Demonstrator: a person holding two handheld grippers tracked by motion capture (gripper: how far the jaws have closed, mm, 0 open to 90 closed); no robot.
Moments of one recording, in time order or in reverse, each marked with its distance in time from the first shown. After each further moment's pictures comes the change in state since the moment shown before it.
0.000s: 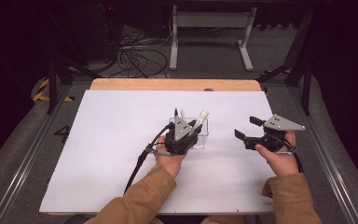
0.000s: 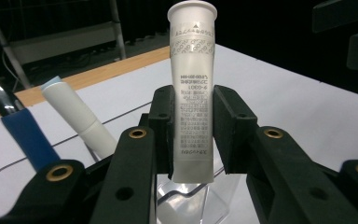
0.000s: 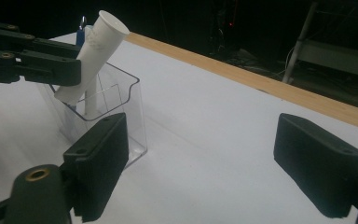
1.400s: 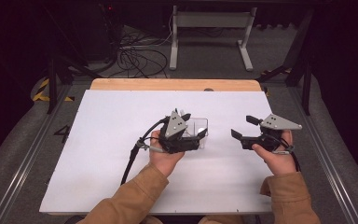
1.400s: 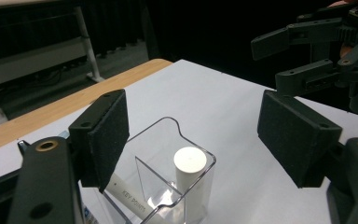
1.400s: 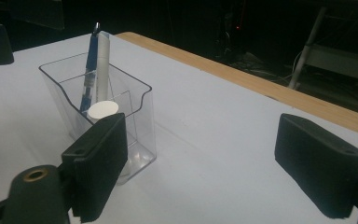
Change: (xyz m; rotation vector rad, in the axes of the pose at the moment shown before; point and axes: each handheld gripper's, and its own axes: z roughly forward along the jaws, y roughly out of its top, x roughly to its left) left arm 0.008 0.030 -0.034 -0.014 -0.134 0.065; right arm 0.007 0.006 0.005 -0.009 0.027 -0.015
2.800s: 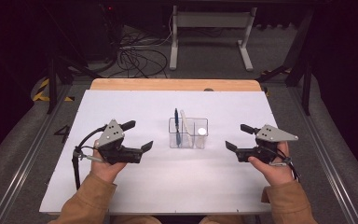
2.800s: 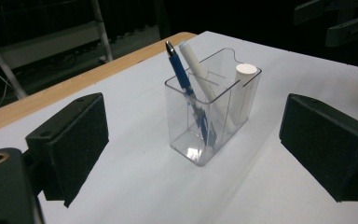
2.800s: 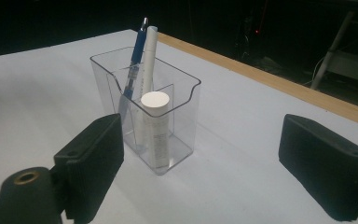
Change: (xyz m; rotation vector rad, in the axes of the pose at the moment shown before) left arm 0.077 -0.044 -0.128 0.050 0.010 0.010; right arm 0.031 -0.009 -0.008 -0.012 0.066 -0.034
